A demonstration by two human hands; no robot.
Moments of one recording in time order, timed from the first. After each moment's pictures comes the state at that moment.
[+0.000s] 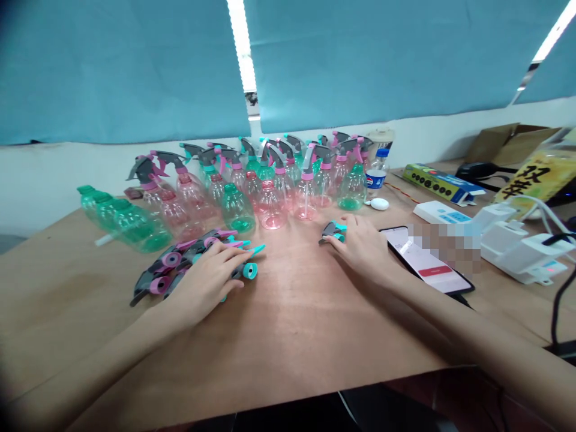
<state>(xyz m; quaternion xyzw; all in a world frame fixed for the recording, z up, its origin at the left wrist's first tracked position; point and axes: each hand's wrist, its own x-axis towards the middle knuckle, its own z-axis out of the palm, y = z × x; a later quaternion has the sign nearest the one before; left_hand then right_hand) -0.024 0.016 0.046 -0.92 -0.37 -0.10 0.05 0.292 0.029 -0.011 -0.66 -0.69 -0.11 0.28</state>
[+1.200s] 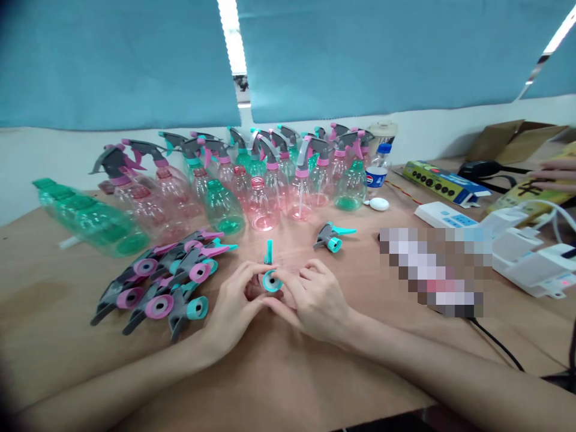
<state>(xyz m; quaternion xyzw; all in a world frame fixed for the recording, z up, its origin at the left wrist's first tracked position) 0.038 0.004 -0.005 -0.78 -0.42 -0.34 -0.32 0.212 -0.015 -0.009 -0.39 -0.83 -0.12 0.38</state>
